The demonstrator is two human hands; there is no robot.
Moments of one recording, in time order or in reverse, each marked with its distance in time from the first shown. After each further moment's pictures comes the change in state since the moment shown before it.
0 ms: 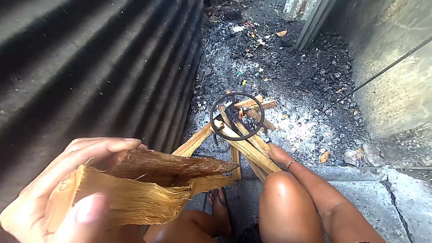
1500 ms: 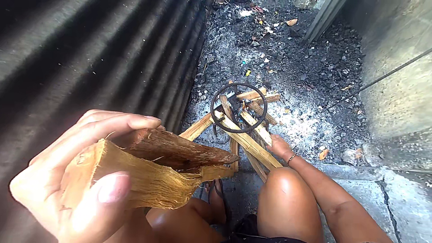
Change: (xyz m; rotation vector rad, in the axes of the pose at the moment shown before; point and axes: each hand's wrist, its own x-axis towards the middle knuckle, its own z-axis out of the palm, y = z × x) left_hand 0.002 -0.012 0.011 0.005 -0.074 0.054; right_hand -0.010 -0.022 -0.015 -0.203 0.088 0.098
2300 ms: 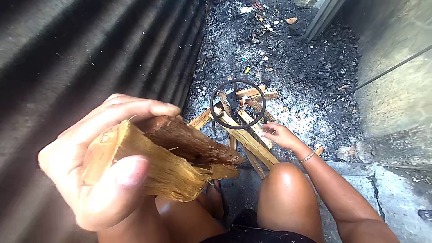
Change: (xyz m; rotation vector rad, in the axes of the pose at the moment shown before) left_hand 0.010 0.013 0.016 -0.070 -0.010 0.059; right_hand -0.072 -0.029 -0.088 0.416 0.079 -0.522
